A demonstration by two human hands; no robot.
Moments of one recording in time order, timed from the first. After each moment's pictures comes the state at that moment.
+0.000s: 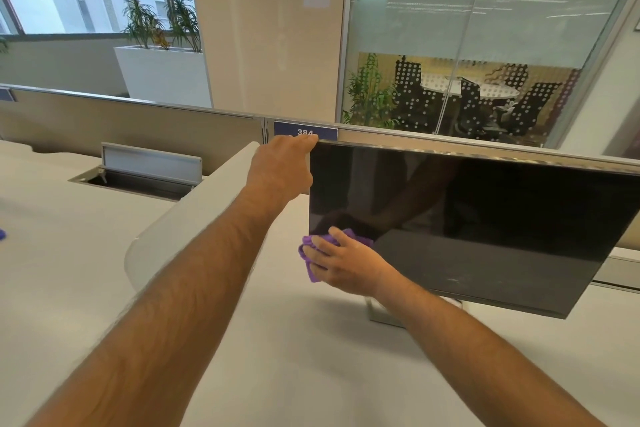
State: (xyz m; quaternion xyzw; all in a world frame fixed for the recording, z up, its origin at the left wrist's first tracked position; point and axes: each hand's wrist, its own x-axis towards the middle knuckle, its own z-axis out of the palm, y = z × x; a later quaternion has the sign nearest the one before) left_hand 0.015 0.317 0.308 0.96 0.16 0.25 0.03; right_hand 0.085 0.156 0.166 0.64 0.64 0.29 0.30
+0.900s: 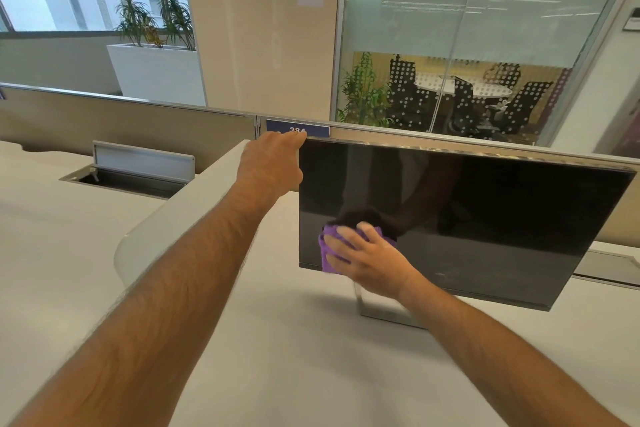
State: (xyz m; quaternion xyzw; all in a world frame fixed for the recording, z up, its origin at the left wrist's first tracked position) left_hand 0.014 0.309 0.312 0.95 0.18 0.24 0.02; right_hand 0.101 0.103 0.163 0.72 0.61 0.26 0.22
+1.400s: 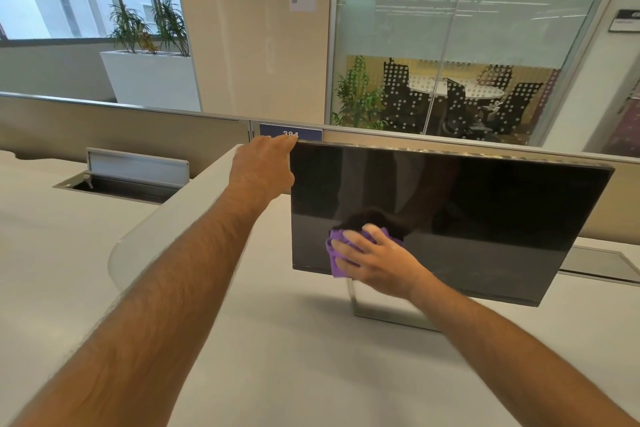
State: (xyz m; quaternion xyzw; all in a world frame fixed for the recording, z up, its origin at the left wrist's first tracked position) left_hand 0.012 0.305 0.314 0.95 0.18 0.24 0.01; right_hand 0.111 0.075 0.172 0.71 0.61 0.26 0.24
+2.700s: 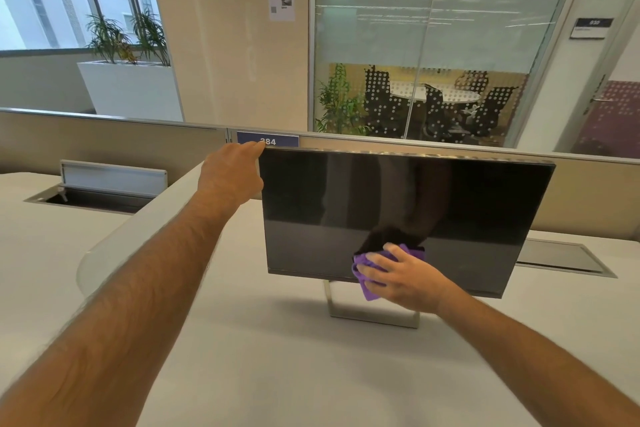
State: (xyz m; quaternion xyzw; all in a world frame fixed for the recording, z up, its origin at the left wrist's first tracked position) left_hand 0.008 0.293 0.317 0.96 0.20 0.22 0.01; right_hand 0.133 -0.024 0.163 0.72 0.61 0.19 0.28
